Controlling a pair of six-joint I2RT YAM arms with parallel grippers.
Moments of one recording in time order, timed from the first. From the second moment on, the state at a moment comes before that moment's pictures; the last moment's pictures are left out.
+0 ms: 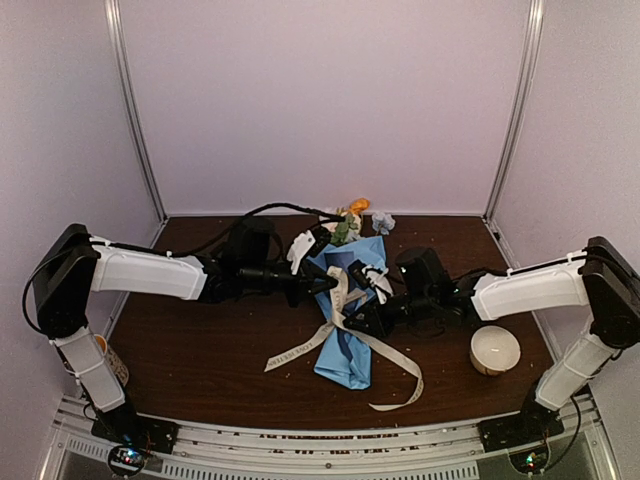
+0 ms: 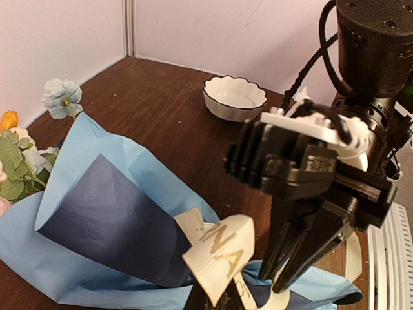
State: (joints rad) left arm -0.82 1.73 1.04 0.28 0.47 0.06; right arm 0.82 1.57 0.81 0.13 -0.39 0.24
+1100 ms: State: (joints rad) left arm -0.80 1.73 1.00 0.26 0.44 0.06; right arm 0.75 1.49 0.72 -0.03 -0.38 0.21
